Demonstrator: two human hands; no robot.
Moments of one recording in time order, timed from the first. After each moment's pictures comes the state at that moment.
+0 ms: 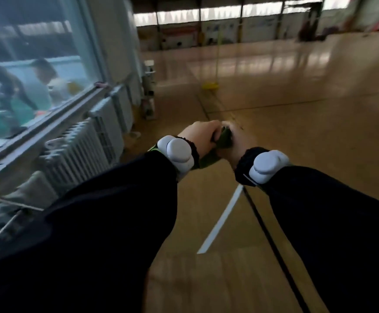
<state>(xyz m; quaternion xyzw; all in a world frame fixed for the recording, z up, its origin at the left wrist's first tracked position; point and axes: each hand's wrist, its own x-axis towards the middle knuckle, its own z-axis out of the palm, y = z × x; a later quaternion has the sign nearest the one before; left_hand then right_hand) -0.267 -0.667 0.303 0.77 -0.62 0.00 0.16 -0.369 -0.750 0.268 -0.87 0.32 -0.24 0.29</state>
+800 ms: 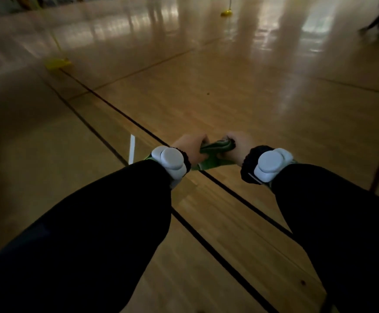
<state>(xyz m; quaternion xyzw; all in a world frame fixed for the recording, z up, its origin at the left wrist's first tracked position) -0.640 -0.951 0.174 0.59 -0.79 -0.16 0.04 -0.792 -0.955 0.160 -0.75 0.61 -0.12 0.22</state>
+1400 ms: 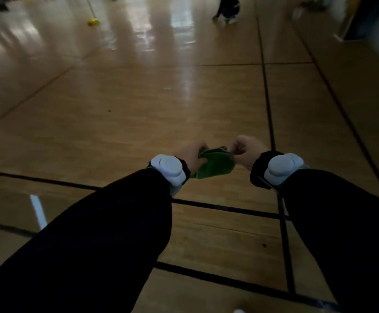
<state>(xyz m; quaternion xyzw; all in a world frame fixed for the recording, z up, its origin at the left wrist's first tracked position) -0.862 -1.028 0.135 0.35 -0.91 -0.21 0.00 -1.022 -0.939 0.114 -0.49 0.79 -0.26 0.24</state>
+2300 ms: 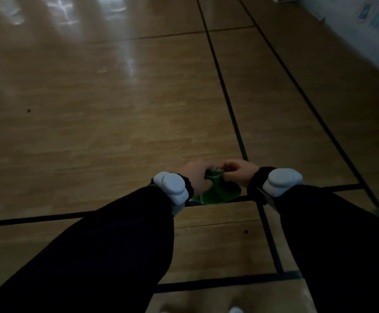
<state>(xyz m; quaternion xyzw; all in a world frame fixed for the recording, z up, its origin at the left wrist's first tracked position) -1.013 -1.098 -0.009 0.18 -0.93 -0.28 -0.15 -1.136 -0.991 -0.041 -0.29 0.79 -0.27 0.47</state>
